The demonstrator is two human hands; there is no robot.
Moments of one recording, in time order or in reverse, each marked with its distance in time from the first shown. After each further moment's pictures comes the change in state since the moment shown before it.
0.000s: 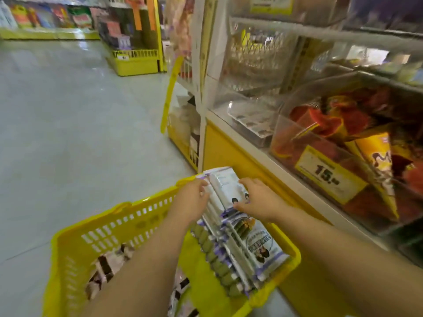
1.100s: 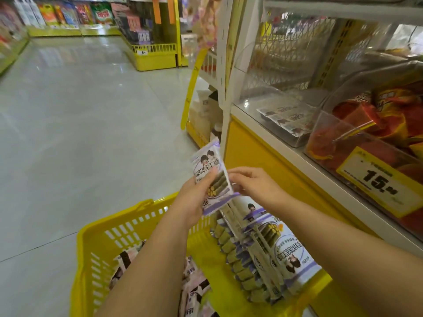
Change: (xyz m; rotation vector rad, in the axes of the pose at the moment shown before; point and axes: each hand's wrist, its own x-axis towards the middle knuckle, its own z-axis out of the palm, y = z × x) left_hand 0.005 -0.017 -0.032 -1.132 -0.106 -0.355; right_hand 0.024 -0.070 0.005 0.925 -0.038 -0.107
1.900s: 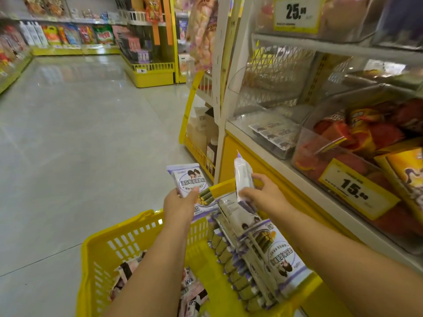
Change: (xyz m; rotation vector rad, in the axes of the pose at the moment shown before) left_hand -0.021 0.005 -0.009 0.306 0.466 0.177; right_hand -0.010 0.012 -0.021 0.002 0.313 0.187
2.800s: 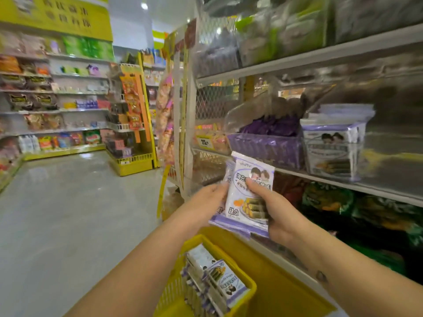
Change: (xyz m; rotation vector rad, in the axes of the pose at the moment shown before) left_hand -0.279 0.200 0.013 0.305 -0.738 0.496; right_hand -0.285 -0.127 -0.160 0.790 -0.155 -0.280
